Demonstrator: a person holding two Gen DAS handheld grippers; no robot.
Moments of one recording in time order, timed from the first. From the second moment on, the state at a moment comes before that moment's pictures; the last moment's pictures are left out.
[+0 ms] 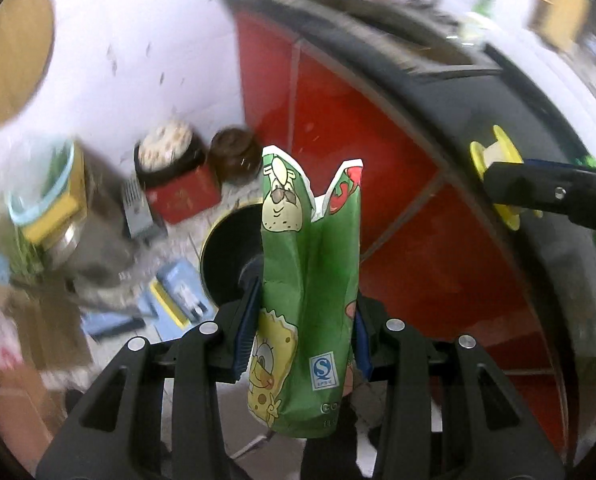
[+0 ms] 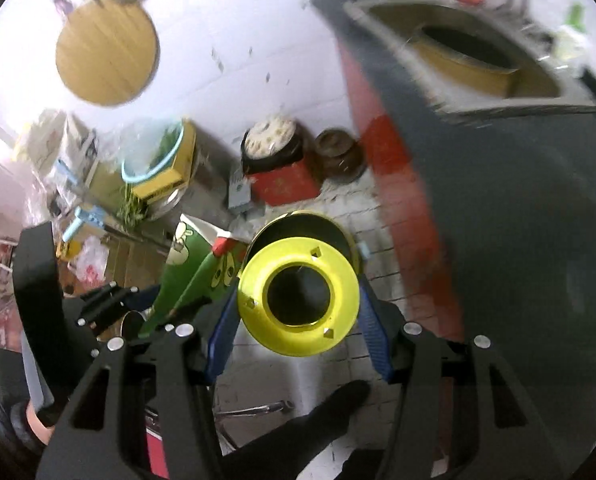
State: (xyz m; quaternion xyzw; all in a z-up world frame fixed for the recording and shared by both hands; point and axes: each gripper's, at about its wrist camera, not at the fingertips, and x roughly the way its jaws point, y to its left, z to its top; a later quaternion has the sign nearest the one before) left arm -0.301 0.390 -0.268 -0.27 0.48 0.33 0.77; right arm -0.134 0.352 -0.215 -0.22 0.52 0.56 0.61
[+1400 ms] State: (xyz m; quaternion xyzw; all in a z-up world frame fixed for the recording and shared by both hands) left arm -0.104 0.210 -0.129 -0.02 0.45 0.03 0.89; right arm 0.004 0.034 -0.059 -0.08 0.46 0.25 0.85
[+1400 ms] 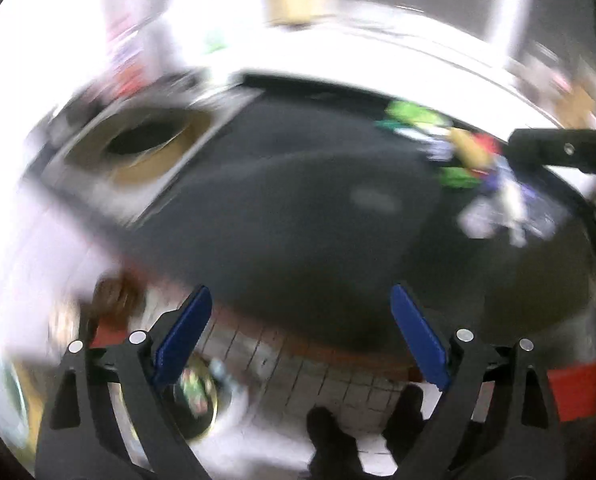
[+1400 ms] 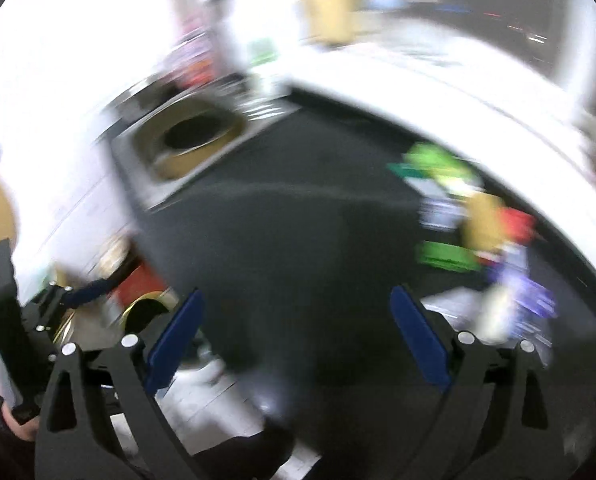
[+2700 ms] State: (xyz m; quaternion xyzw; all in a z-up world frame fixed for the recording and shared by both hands) left arm 0.061 -0.041 -0.224 0.17 0.48 -0.21 0.84; right arm 0.060 -0.242 -0.169 -0.06 0.50 0.18 0.85
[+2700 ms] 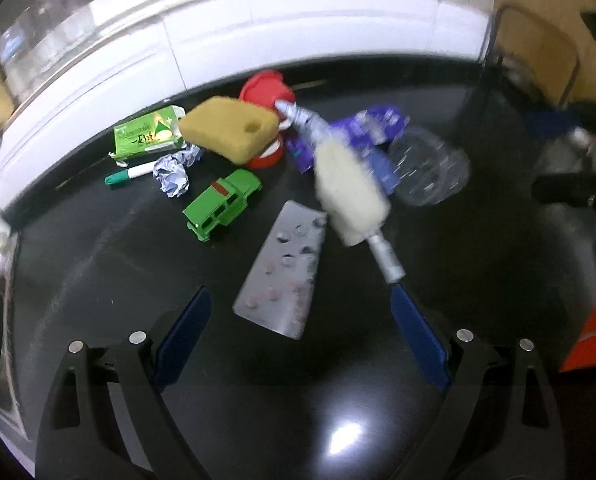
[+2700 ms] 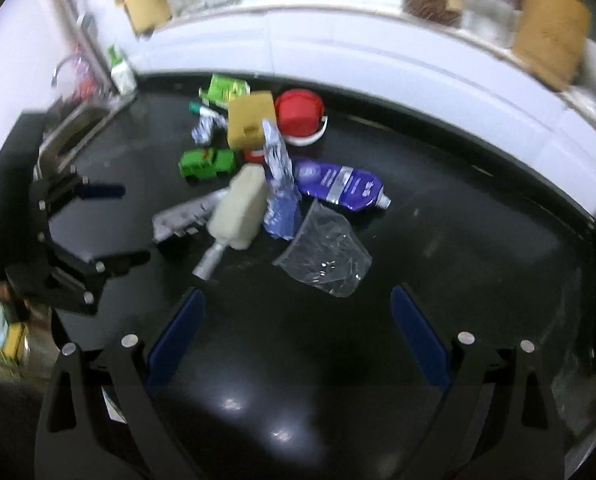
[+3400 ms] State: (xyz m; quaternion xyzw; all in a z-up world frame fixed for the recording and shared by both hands) left arm 0.122 -0.043 -0.275 0.16 0.50 -0.24 0.82; right arm 0.131 -0.234 -0.254 -0.13 0.55 0.26 0.79
